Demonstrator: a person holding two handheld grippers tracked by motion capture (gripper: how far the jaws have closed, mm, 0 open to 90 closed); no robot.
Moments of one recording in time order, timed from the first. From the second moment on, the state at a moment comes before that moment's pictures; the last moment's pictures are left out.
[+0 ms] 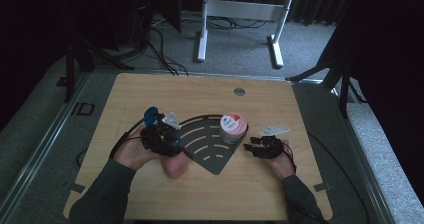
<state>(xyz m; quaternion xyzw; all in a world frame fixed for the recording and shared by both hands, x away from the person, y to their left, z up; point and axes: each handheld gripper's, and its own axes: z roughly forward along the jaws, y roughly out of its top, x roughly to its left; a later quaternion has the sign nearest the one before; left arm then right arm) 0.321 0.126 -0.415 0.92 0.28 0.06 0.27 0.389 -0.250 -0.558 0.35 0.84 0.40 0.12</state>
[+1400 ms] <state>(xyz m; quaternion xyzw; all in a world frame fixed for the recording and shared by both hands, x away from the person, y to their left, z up) 0.326 0.061 -0.404 0.93 0.22 0.04 0.29 0.406 -0.252 -0.540 0.38 0.81 0.42 0.17</state>
